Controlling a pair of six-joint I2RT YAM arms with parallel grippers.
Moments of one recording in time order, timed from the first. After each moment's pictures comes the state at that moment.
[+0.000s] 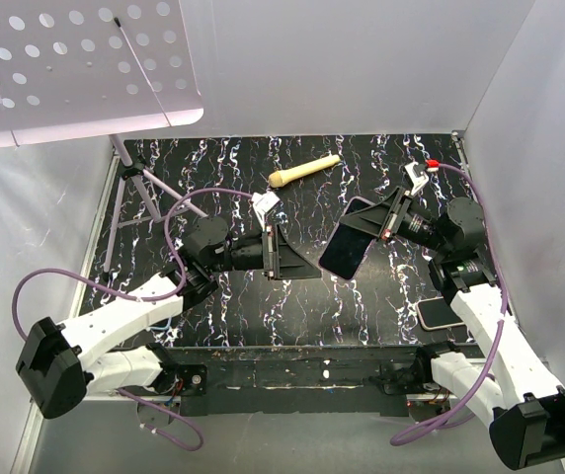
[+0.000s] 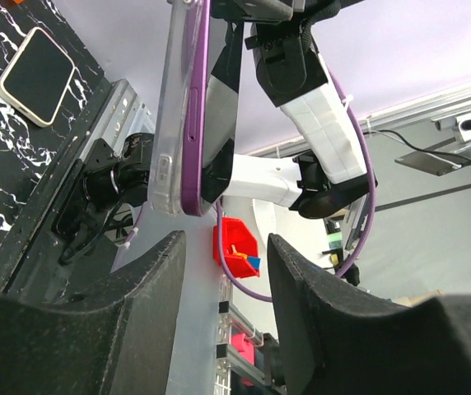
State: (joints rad) left arm -0.82 1.11 0.77 0.38 0.70 -1.14; right arm 0.26 0.88 0.74 0.23 -0.86 1.19
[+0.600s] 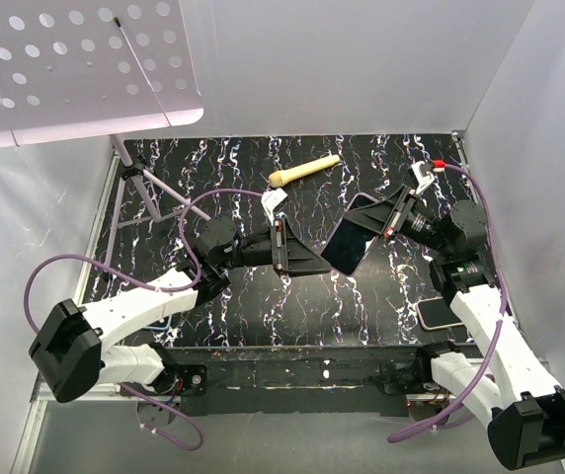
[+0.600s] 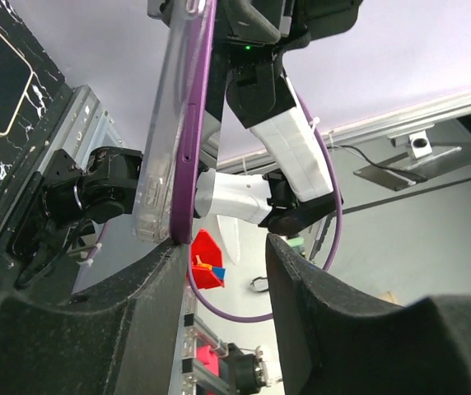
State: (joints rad) left arm -0.83 1.21 0.76 0.60 0.69 -1.29; right arm 0.24 0.87 0.72 0.29 -0.85 1.22
